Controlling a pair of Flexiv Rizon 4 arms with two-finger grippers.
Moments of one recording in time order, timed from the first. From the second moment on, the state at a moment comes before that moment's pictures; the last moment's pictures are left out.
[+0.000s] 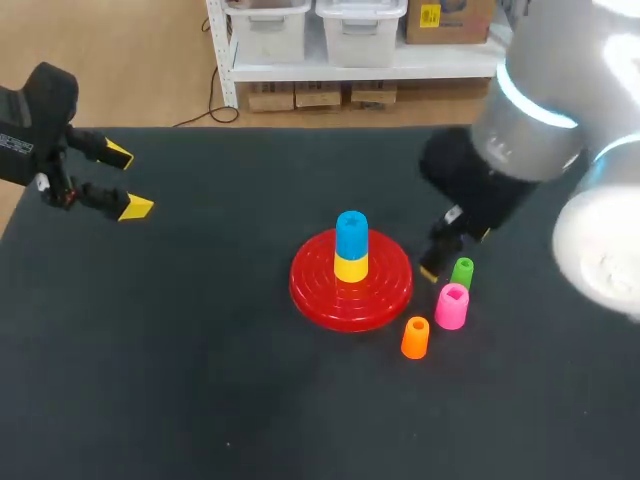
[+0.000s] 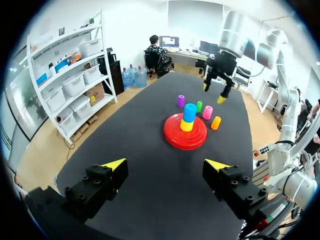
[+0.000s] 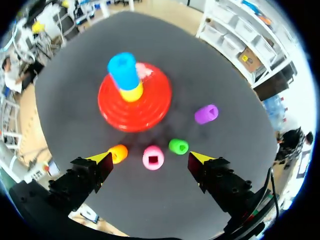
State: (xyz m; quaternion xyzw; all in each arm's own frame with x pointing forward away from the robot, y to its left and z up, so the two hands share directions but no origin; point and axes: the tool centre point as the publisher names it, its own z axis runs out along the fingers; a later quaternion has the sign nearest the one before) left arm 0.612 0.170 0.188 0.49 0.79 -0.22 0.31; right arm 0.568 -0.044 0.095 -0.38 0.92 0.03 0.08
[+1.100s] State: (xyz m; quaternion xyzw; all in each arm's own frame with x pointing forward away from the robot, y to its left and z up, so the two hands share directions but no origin) left arm 0.612 0.170 0.188 0.49 0.79 -0.22 0.31; right arm 0.559 -0.052 0.056 -0.10 0.99 -0.01 0.03
